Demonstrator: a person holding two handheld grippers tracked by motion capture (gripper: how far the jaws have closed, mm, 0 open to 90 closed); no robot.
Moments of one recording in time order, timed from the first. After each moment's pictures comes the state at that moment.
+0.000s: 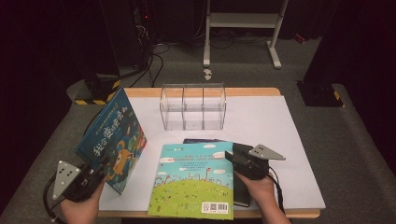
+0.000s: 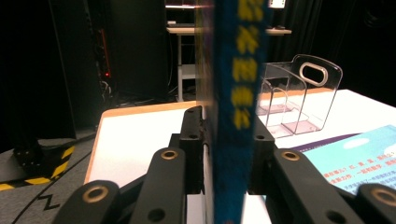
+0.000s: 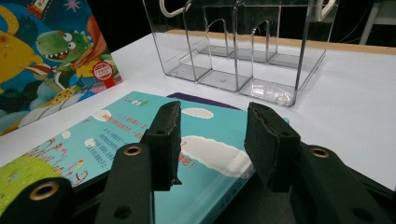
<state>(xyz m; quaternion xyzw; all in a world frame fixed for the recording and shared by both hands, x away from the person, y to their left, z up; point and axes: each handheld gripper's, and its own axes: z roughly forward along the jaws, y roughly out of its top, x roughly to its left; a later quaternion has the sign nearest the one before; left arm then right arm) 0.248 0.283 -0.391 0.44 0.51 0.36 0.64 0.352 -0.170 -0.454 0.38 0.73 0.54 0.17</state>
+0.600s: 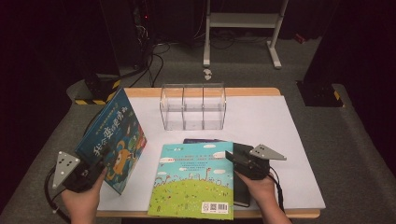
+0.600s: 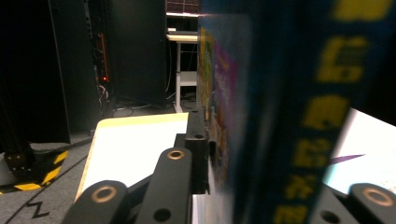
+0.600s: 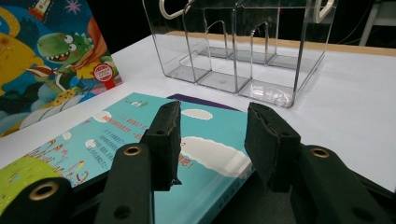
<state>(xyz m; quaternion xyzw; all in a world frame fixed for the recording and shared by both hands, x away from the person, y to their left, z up) 0.265 0.284 -0.378 0.43 0.52 0.35 0.65 0.351 -0.172 -0.453 0.38 0.73 0.54 0.17</state>
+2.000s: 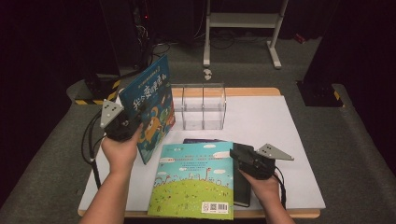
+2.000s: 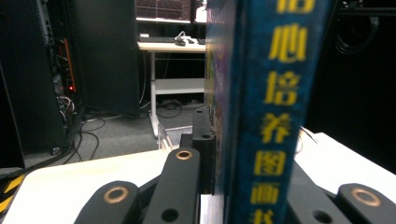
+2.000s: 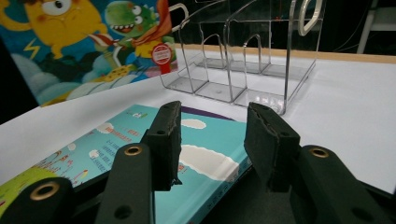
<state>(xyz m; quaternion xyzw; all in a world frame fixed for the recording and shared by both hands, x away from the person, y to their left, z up) 0.380 0.195 -0.319 0.44 0.51 0.33 0.67 0.350 -0.185 -0.447 0.39 0.71 0.56 0.17</state>
